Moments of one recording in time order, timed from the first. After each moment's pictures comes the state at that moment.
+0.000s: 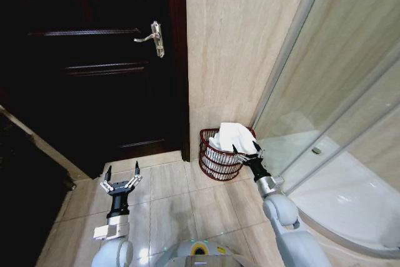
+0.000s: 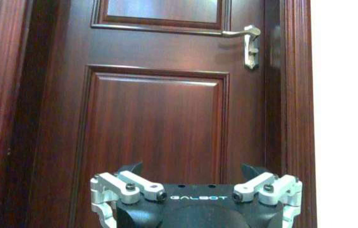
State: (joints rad) left arm 1.69 -1.60 -0.72 -2.04 -0.16 -0.44 0.06; right arm -1.40 1.31 0.57 1.96 0.22 0.06 -0.11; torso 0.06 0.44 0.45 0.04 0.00
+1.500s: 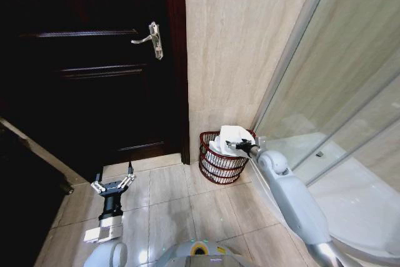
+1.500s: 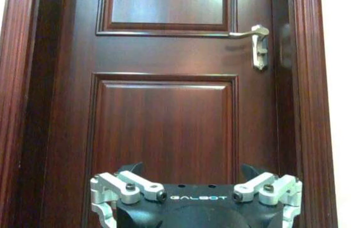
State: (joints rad) left arm 1.71 -1.61 -0.76 -2.10 -0.15 -0.41 0.05; right arm -0.84 1.13 0.38 1.58 0.54 -0.71 -0.11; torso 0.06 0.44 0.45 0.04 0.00
